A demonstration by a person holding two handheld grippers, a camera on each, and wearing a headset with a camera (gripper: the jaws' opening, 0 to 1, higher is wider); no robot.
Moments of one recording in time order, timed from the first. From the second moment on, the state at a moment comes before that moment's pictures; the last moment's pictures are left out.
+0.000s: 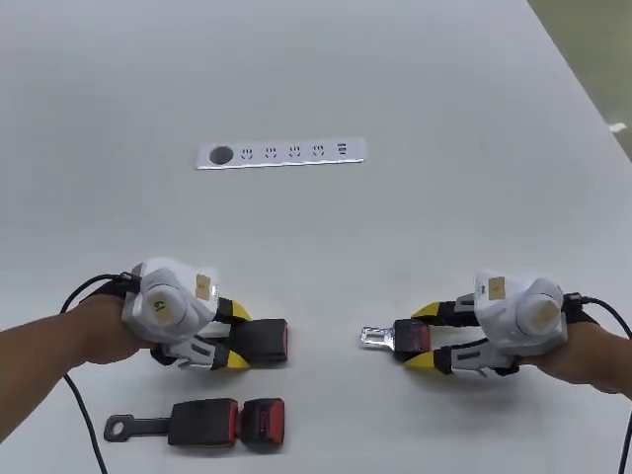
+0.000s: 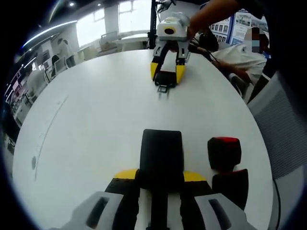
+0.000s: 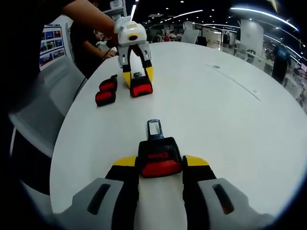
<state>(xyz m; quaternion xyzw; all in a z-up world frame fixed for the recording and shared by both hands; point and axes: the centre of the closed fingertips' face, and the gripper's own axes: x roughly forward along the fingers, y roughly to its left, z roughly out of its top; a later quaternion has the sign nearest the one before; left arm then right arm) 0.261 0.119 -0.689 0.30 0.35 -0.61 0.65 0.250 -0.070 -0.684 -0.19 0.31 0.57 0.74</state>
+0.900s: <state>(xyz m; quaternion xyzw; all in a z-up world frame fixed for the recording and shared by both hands) 0.258 0.118 -0.690 0.30 0.36 -0.61 0.64 0.253 -0.005 -0.687 -0.18 0.28 0.60 0.73</state>
